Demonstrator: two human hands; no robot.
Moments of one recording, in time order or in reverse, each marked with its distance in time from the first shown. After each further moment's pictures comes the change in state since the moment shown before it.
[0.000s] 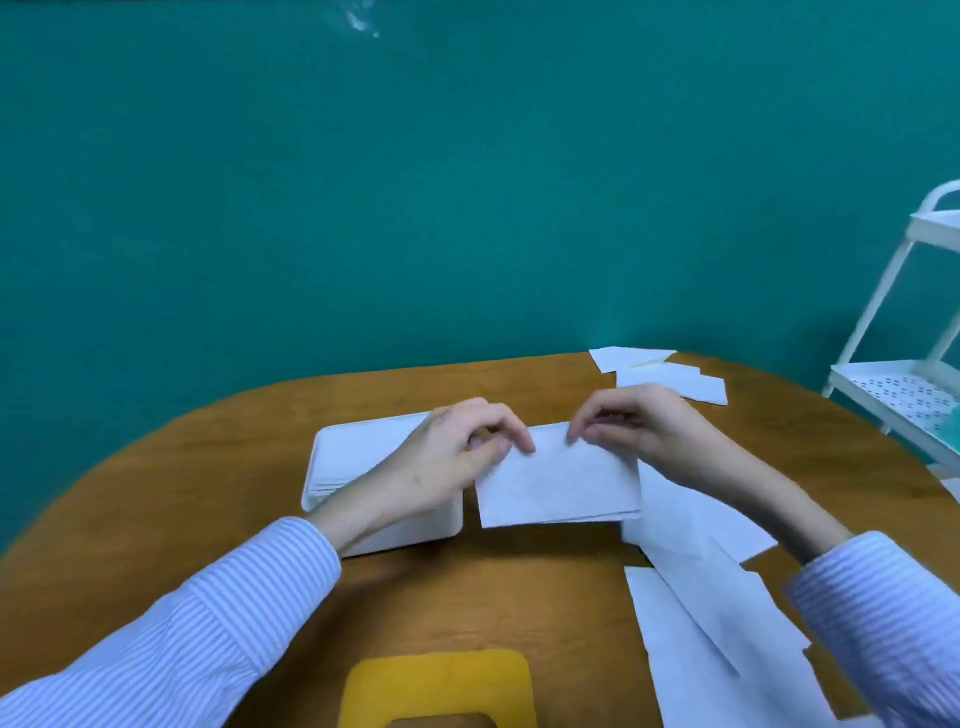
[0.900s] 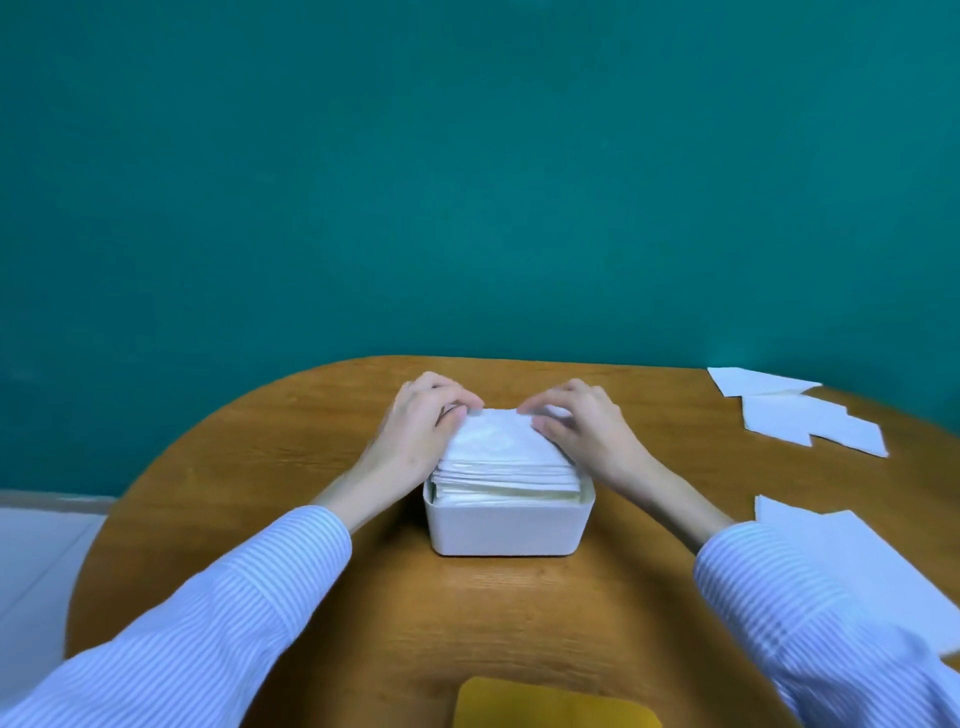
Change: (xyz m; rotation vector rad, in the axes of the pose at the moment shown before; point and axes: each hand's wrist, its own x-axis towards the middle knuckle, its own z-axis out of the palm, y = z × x) left_hand -0.046 -0.129 -0.073 0.316 0.364 -0.273; right_hand 0.137 -0.021 0.153 -0.259 0.021 -0.013
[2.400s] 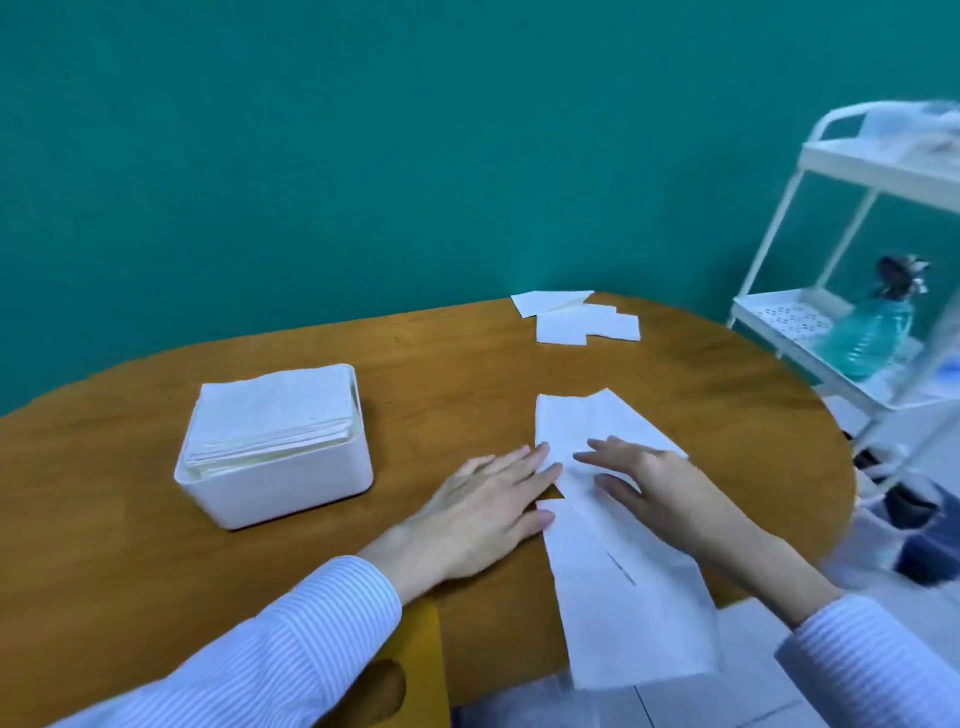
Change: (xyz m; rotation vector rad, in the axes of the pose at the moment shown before) left_hand -0.069 0.198 0.176 0.239 -0.639 0.571; right_hand -0.258 0.162 -0.095 -0.242 -0.050 0.256
